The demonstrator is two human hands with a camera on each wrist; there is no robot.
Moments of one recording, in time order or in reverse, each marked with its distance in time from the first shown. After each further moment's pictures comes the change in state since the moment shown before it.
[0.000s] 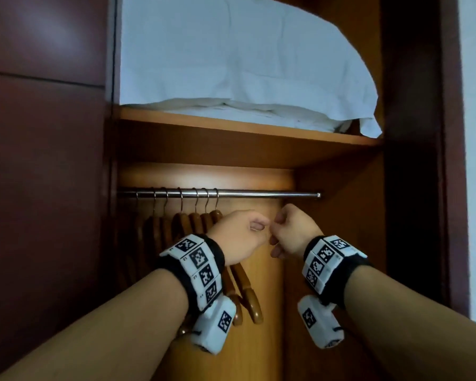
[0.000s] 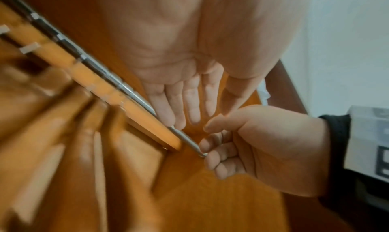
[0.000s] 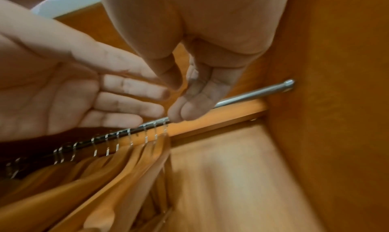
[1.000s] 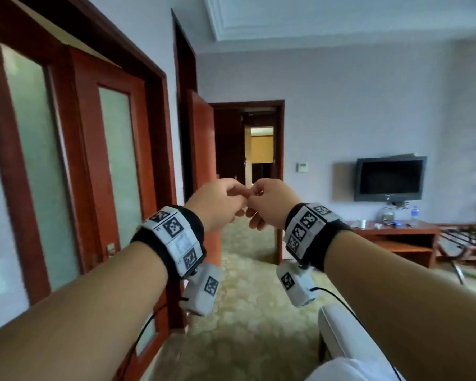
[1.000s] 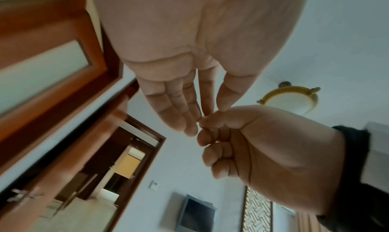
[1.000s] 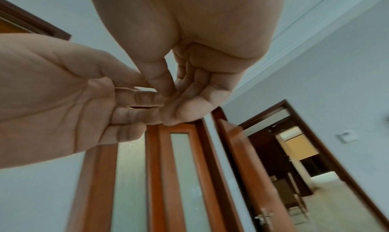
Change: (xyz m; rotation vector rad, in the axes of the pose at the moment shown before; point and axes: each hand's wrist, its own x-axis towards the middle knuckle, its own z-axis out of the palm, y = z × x) left_hand -0.194 0.561 0.400 -0.696 -0.707 0.610; right_hand -0.528 0.132 -0.534 -0.388 0.807 0.562
